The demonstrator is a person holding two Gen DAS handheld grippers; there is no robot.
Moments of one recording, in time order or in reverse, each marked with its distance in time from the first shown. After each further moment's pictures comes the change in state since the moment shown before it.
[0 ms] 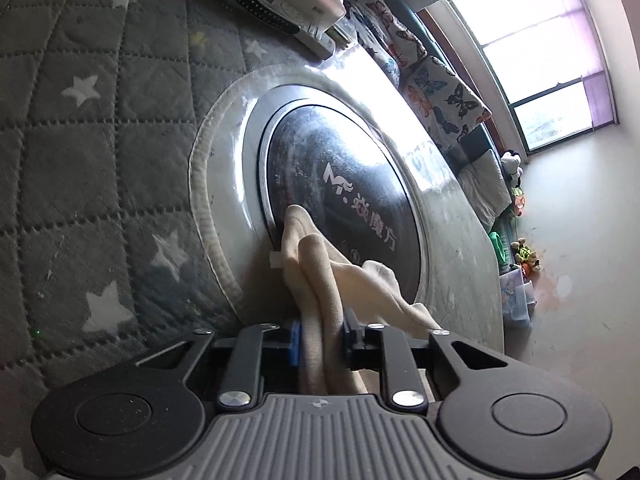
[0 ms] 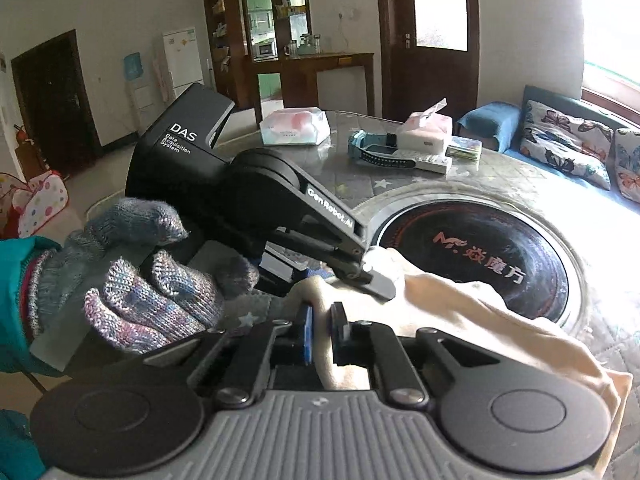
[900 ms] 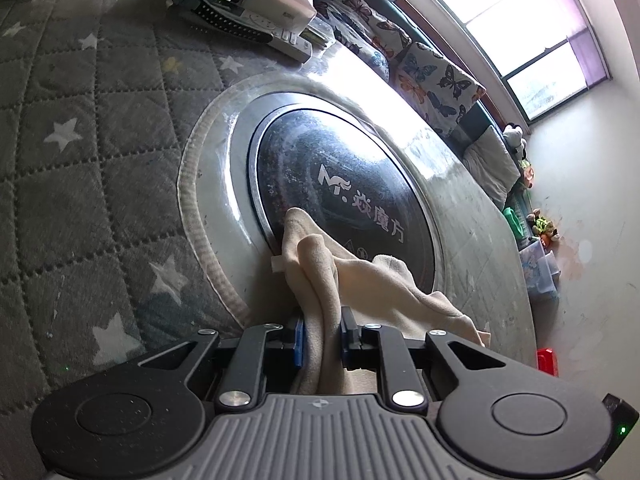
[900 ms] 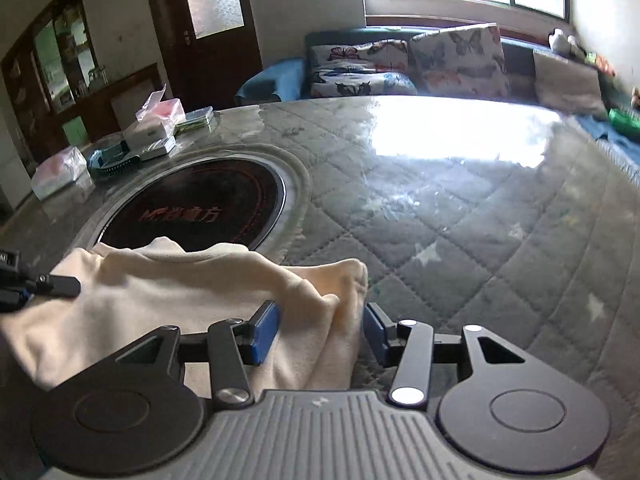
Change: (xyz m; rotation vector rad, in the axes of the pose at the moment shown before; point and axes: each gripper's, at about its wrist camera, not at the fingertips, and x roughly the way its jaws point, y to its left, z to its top) left arm 0.003 -0.010 -0.001 0.153 -0.013 0.057; right arm -0.034 -0.171 -0.071 0.458 0.018 -0.417
